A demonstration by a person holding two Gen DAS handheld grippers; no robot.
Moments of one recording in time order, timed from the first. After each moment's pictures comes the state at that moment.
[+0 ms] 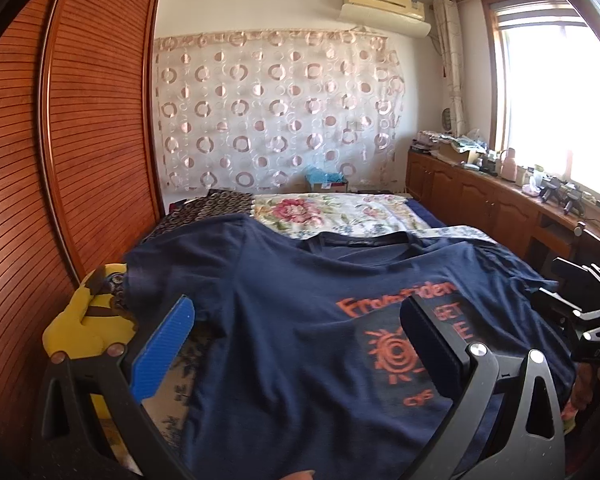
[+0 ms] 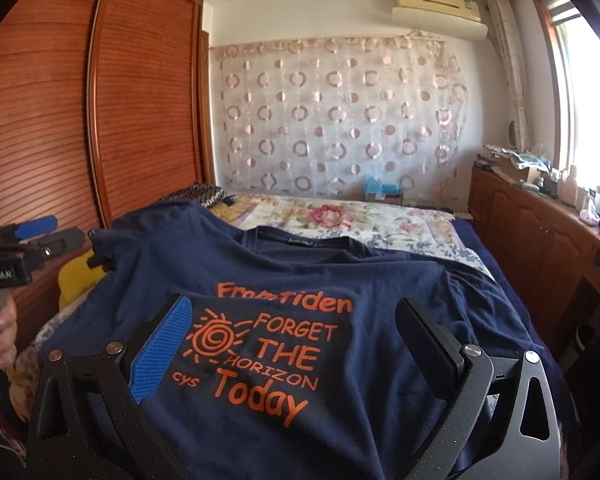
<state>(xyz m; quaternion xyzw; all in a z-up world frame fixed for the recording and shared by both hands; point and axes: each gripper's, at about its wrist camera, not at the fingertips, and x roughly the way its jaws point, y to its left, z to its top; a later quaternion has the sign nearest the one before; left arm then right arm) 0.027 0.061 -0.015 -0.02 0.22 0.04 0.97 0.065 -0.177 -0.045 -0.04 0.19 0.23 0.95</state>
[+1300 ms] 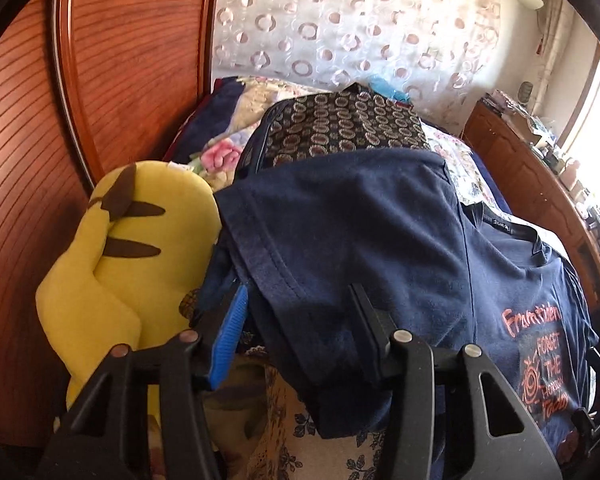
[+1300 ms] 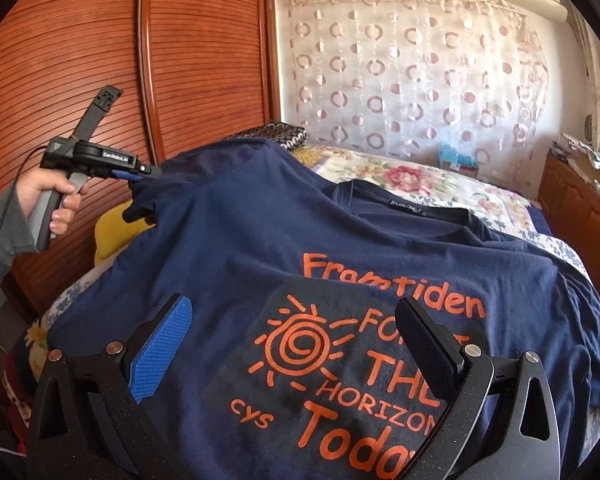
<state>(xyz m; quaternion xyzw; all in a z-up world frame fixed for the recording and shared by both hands) 0.149 0.268 -0.080 -0.15 0.41 0.08 0.89 0.114 -0.090 -0.100 -0.08 0.27 0.35 0.89</state>
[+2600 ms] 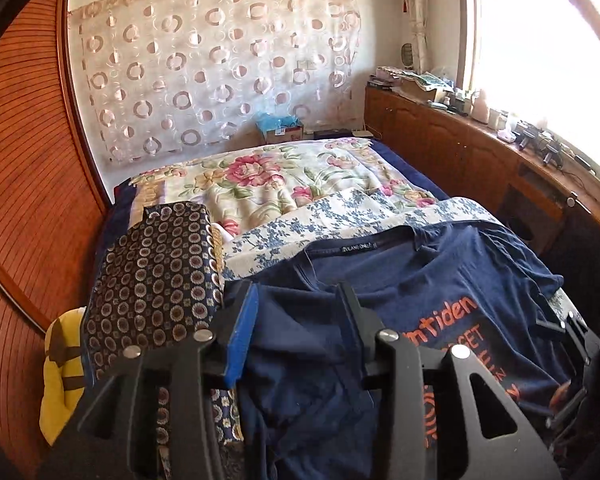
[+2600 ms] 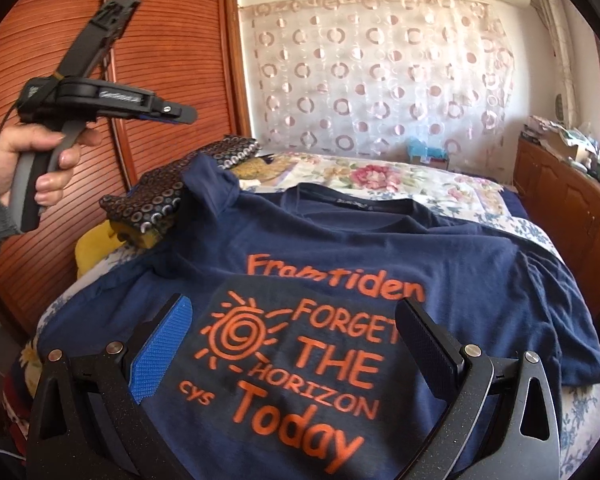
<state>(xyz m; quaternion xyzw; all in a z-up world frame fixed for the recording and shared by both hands) 0.182 0.100 0.025 0.02 0.34 -0.07 0.94 0.124 -0.144 -0.099 -0.05 0.27 0.30 0.91</state>
